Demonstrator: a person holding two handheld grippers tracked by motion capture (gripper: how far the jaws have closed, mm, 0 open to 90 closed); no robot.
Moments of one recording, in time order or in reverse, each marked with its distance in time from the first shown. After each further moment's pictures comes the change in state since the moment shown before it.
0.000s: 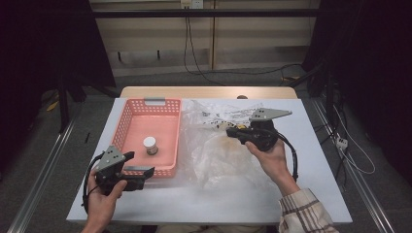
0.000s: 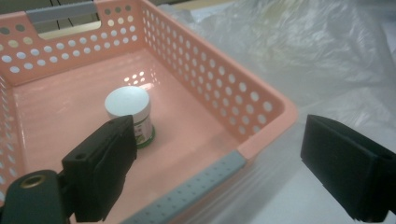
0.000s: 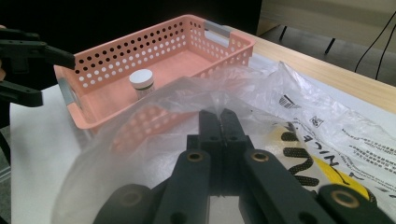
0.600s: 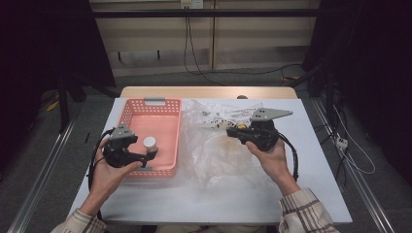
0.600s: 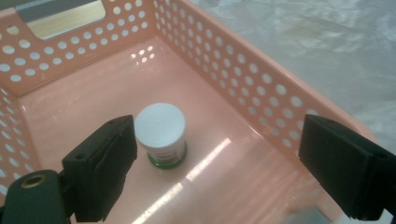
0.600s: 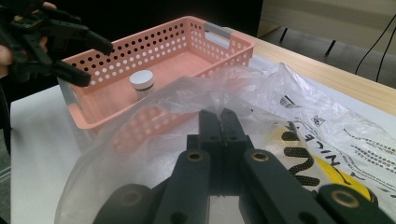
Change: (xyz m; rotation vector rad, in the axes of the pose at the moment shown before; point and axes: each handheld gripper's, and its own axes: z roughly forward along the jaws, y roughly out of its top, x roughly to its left) left arm 0.037 0.039 0.038 0.164 -0.016 0.038; right arm -0.001 -0.001 0.000 -0.006 0.001 -0.004
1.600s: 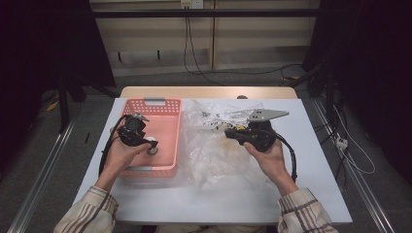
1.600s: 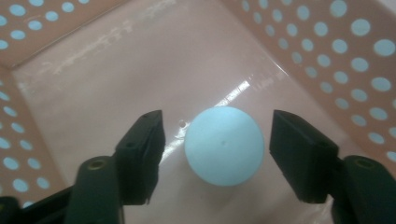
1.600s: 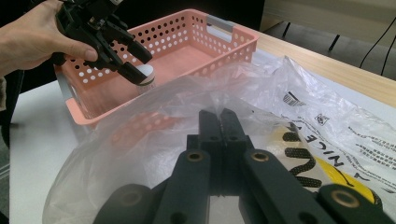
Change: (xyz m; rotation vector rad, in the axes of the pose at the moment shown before) left arm 0.036 0.026 0.062 0.299 0.054 0.008; right arm 0.000 -0.003 0.007 0.019 0.009 0.001
